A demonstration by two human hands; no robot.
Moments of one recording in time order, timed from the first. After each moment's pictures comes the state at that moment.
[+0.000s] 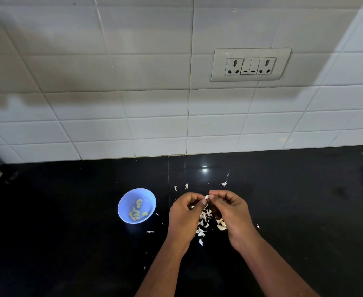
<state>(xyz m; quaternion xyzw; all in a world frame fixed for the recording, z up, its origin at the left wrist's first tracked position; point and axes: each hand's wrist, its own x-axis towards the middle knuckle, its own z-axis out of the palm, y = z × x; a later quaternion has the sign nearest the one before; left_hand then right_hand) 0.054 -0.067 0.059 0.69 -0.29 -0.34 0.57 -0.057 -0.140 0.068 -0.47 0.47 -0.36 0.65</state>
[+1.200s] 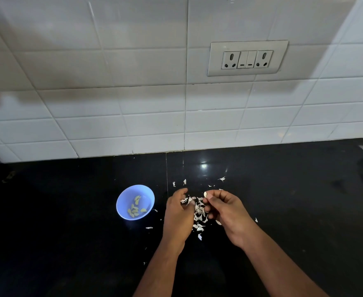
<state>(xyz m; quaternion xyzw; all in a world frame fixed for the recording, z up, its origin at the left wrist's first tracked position) 0.059 -0.060 0.042 0.75 -0.25 -0.34 0.51 -0.061 -0.141 0.061 -0.45 0.43 -0.29 0.72</state>
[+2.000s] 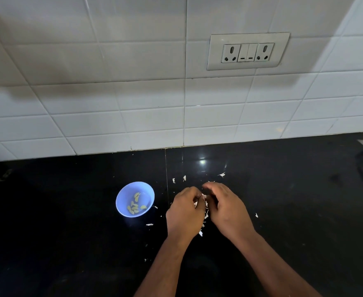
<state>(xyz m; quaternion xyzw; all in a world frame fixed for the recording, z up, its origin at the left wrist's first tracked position) 0.053 -0.065 0.053 0.82 -0.40 -0.22 0.35 -0.067 -0.135 0.053 -0.84 0.40 -0.26 0.25</state>
